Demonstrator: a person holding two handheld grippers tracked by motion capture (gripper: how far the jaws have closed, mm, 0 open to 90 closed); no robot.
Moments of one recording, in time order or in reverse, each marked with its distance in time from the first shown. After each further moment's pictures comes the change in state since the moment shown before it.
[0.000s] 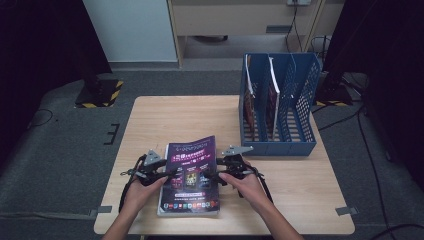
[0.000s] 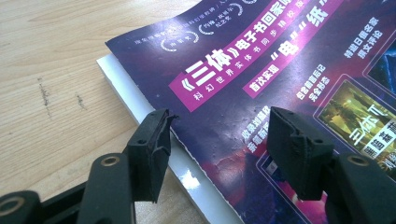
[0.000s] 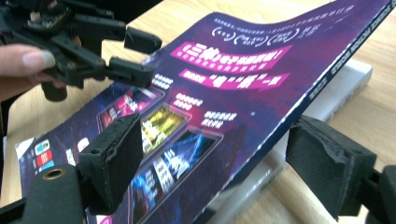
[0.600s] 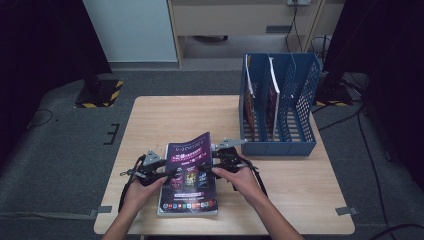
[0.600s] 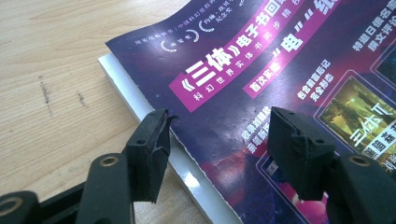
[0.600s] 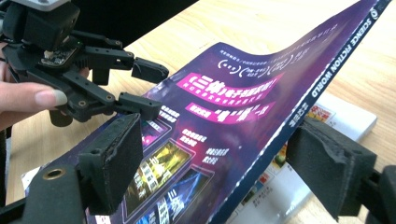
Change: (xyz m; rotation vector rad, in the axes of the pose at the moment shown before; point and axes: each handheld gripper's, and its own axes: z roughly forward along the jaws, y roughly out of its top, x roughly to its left) left arm 0.001 -0.001 0.000 -0.005 -0.001 -0.009; right arm 0.010 0.028 0.007 -0.019 -0.007 -0.028
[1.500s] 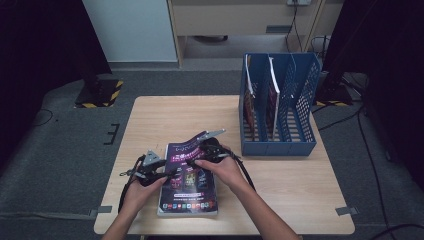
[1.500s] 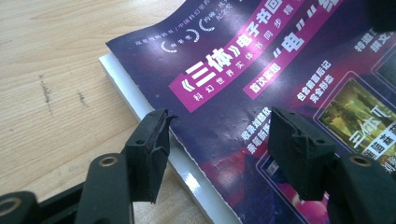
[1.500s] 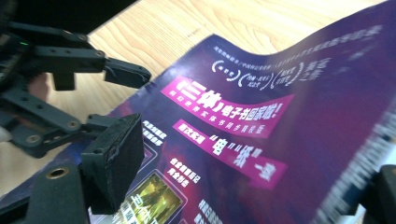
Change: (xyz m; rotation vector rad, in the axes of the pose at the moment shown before) left arm 0.000 -0.001 0.000 -0.006 0.002 -0.001; right arm 0.008 0.031 0.046 0.160 -0.076 -0.007
